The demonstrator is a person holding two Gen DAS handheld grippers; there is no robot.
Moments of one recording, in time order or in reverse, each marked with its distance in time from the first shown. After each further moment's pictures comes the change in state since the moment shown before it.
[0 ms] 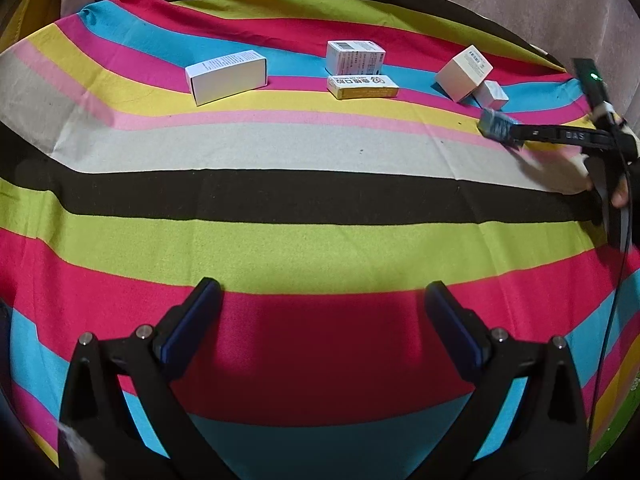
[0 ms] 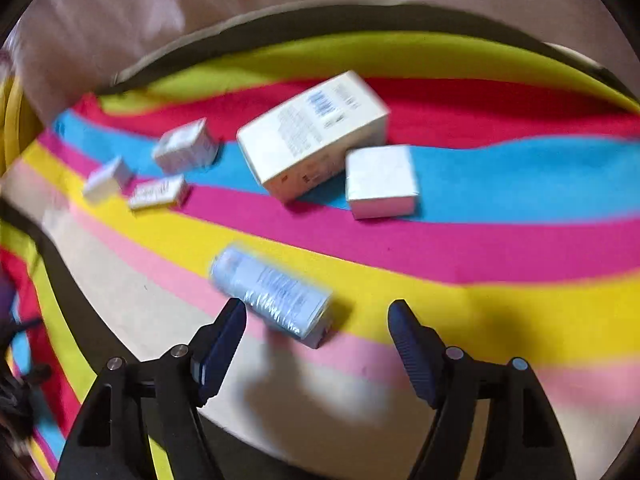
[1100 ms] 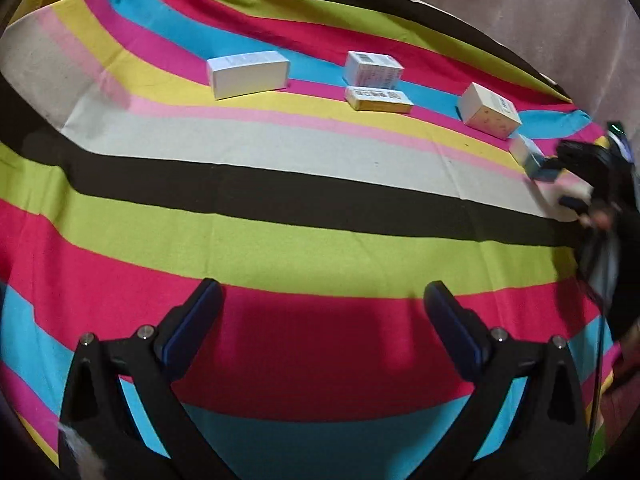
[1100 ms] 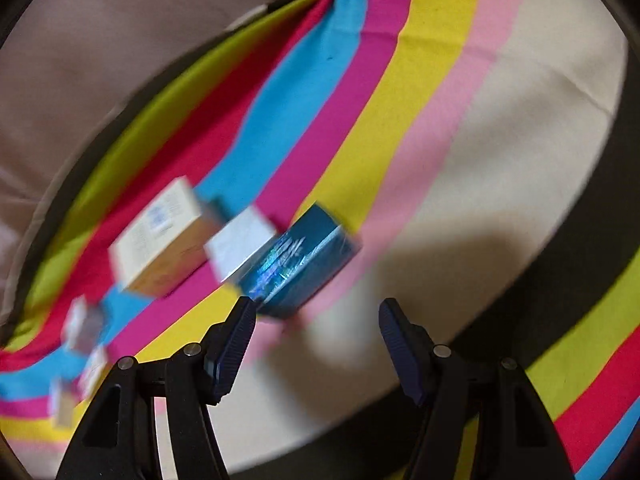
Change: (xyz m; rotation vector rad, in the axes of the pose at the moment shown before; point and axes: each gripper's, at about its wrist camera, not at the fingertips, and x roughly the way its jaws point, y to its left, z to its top) left arm -0.010 0.011 0.000 -0.081 -0.018 -0.043; right arm -0.042 -0.011 -0.056 0.920 -0.204 -0.447
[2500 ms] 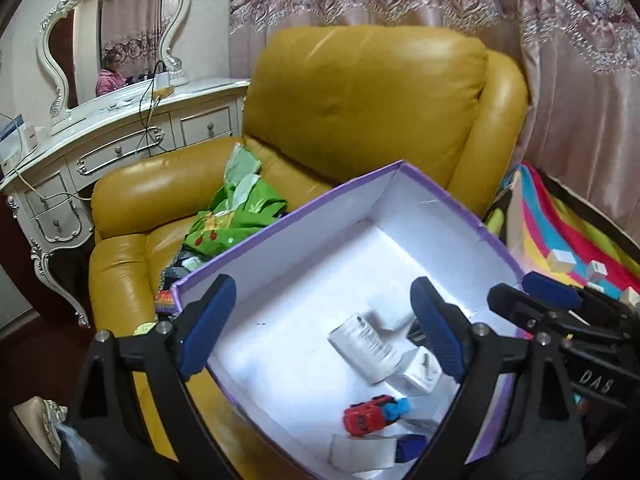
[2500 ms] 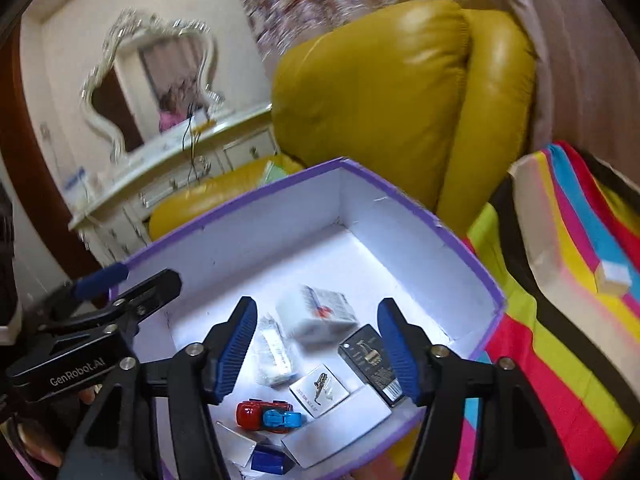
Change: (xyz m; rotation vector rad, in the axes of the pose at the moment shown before) left arm -0.372 0.257 -0.110 -0.477 -0.397 0.657; right arm -0.360 0.315 -0.448 -1.209 0.221 1.098
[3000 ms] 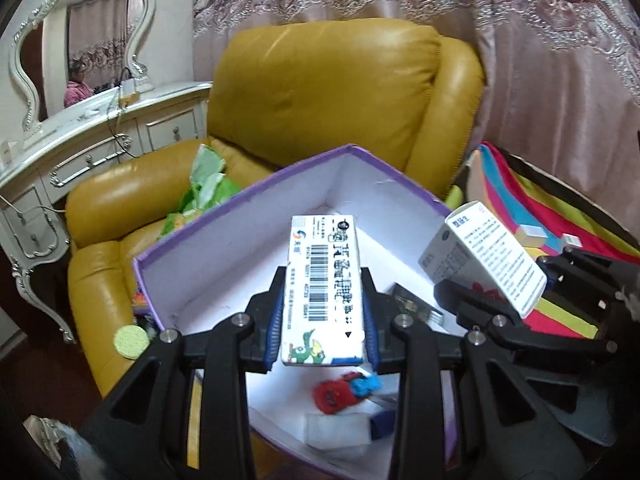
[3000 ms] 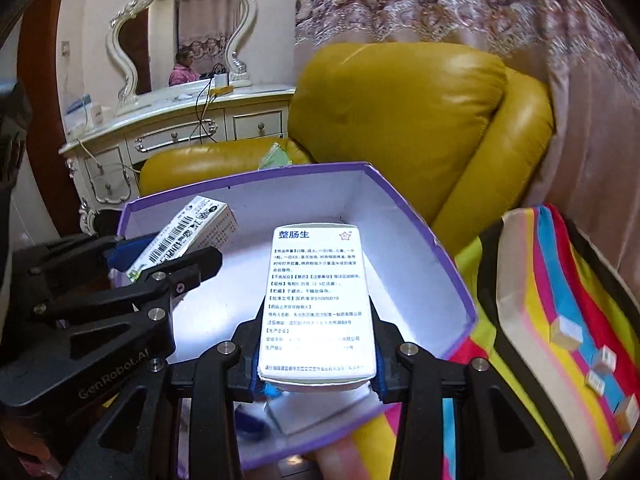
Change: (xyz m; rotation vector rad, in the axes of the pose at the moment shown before) left arm -0.004 -0.017 -0.012 0.077 0.016 -0.081; right arm -0.009 0.062 -0.011 -0.305 0.035 -0.150
